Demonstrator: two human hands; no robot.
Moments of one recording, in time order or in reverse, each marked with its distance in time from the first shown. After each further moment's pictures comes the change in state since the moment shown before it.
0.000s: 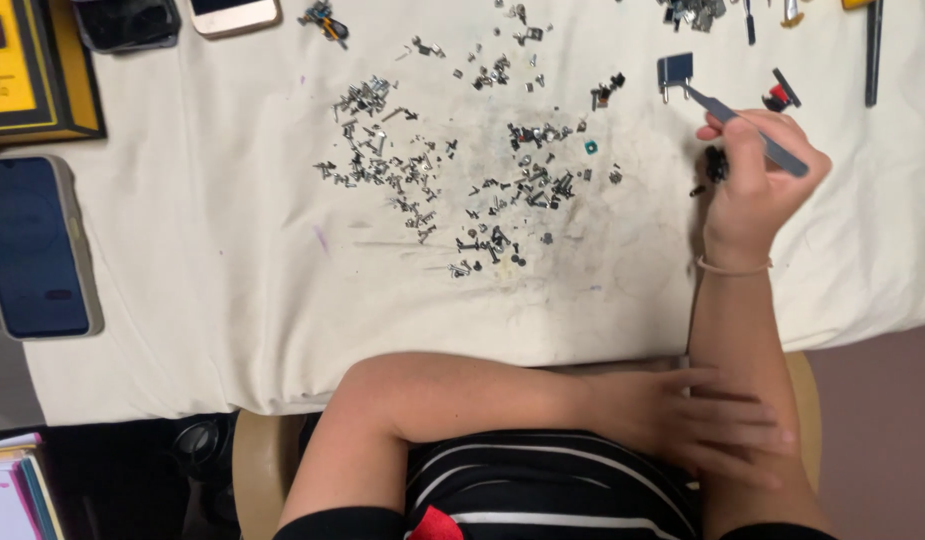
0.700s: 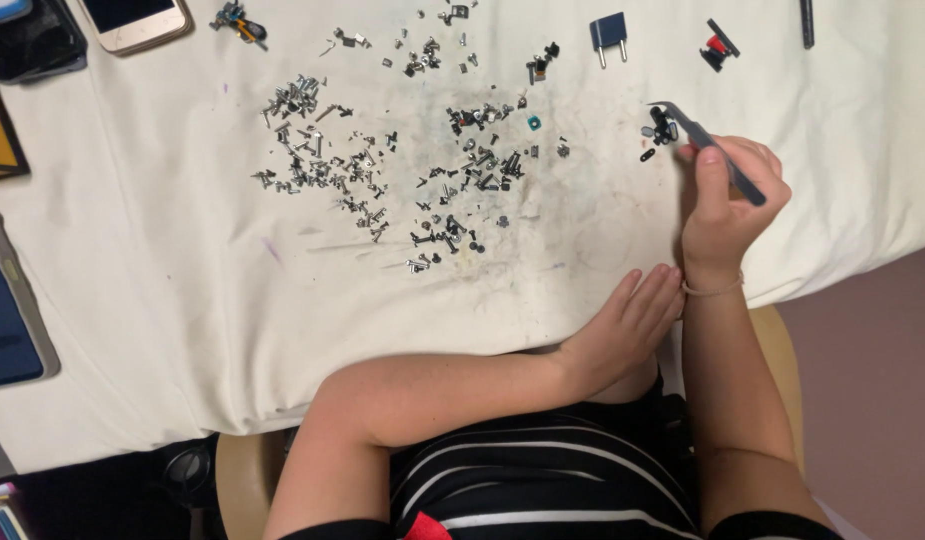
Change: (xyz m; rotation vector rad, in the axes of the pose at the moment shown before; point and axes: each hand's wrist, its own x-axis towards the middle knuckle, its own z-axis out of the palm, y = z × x) left_hand -0.006 0.012 0.066 0.456 -0.399 -0.448; right_hand -0.042 0.005 -0.051 -0.402 0.092 -0.131
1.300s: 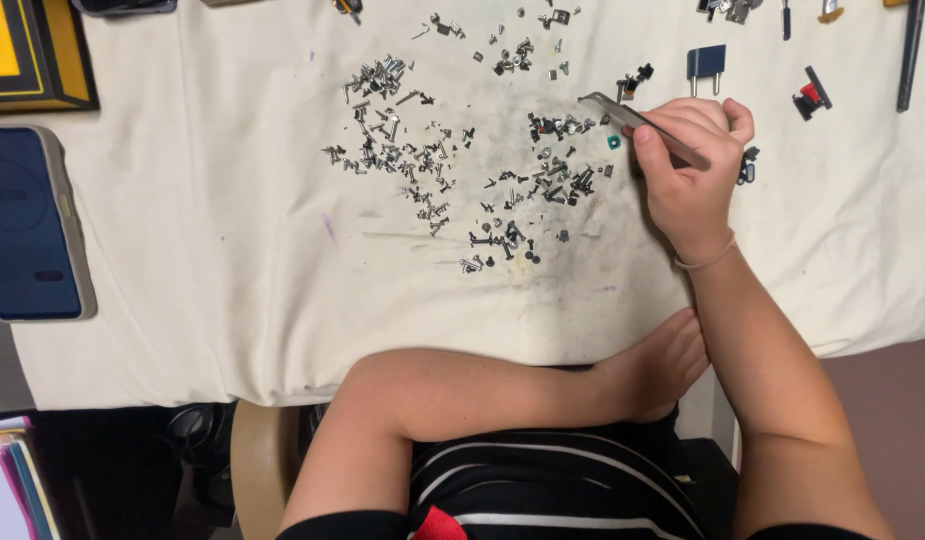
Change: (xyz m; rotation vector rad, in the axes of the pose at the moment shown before) left_hand 0.008 -0.006 -0.011 -0.100 -0.160 0.143; right_hand 0.026 -0.009 0.088 0.036 -0.443 -0.297
